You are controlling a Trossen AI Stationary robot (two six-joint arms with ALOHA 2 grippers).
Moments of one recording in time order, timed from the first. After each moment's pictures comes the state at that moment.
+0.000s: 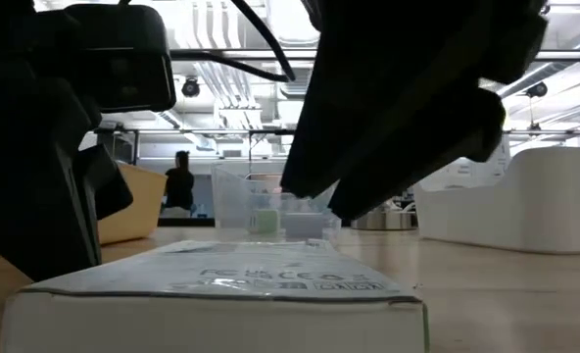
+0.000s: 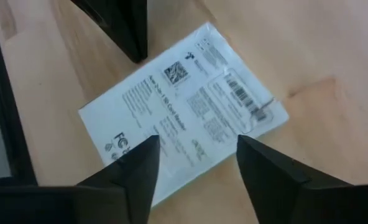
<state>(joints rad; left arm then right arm) -0.64 1.87 0.96 0.04 -0.18 -0.94 0.61 2.16 1.56 -0.49 0.41 1.11</state>
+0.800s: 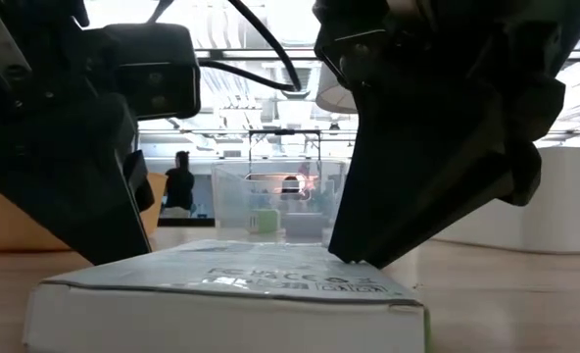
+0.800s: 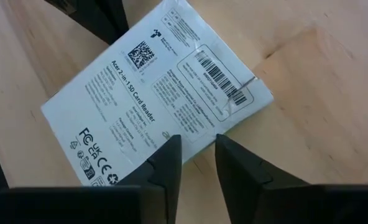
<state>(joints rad) -0.59 1.88 0.95 0.10 -0.21 -0.93 0.60 2.16 1.46 -0.42 0.37 1.26</state>
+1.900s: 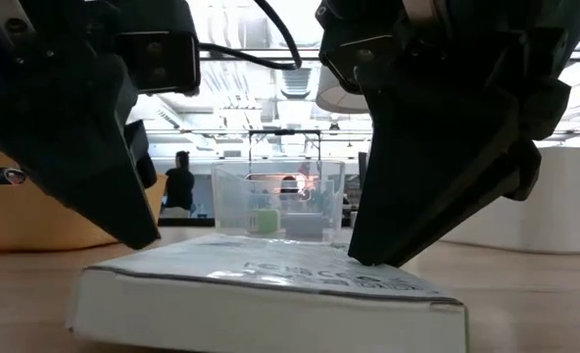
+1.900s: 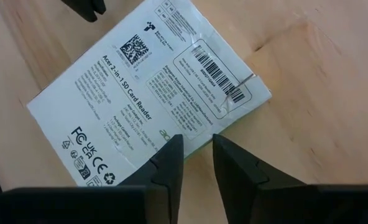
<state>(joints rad) -0.59 1.82 0.95 0.05 -0.19 -0.91 0.60 2.16 1.44 -0.47 0.31 1.23</state>
